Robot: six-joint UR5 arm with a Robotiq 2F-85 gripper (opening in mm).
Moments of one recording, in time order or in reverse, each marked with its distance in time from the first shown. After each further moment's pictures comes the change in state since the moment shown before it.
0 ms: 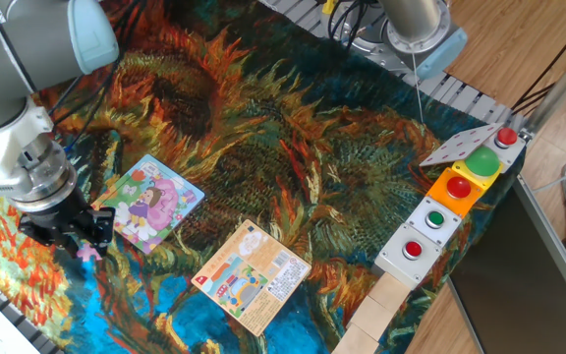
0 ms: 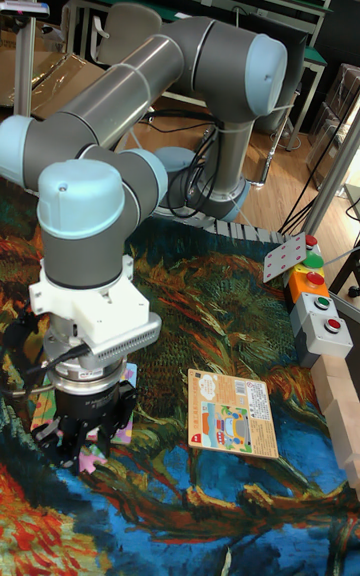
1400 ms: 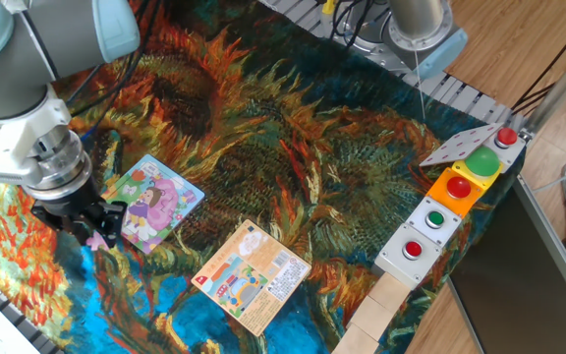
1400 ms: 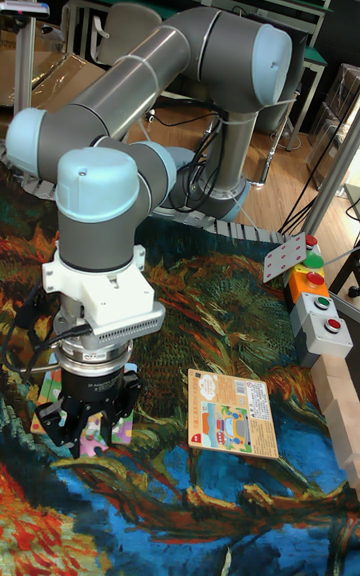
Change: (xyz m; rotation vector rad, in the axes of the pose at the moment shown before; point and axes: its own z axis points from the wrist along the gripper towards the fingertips) arm 0.015 0.007 -0.005 0.039 0.019 0.096
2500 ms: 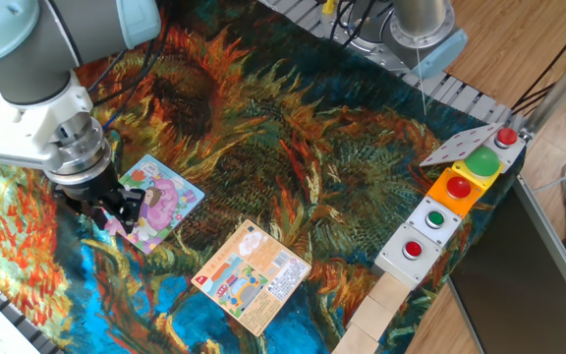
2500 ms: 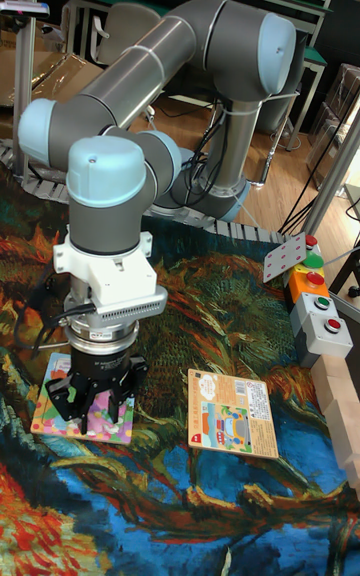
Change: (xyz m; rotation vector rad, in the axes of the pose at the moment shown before) arm 0.029 0.020 -0.003 0.001 0.022 0.055
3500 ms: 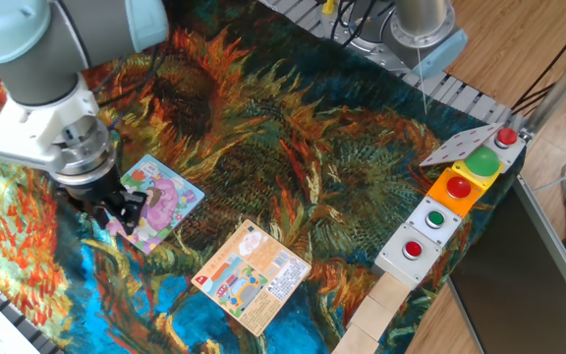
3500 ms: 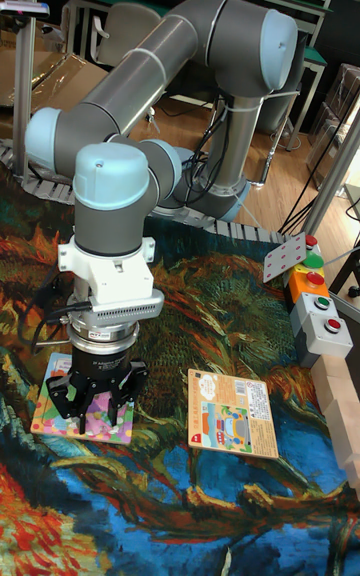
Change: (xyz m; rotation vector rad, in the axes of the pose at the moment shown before) arm 0.006 0.005 0.012 0.013 -0.029 0.108
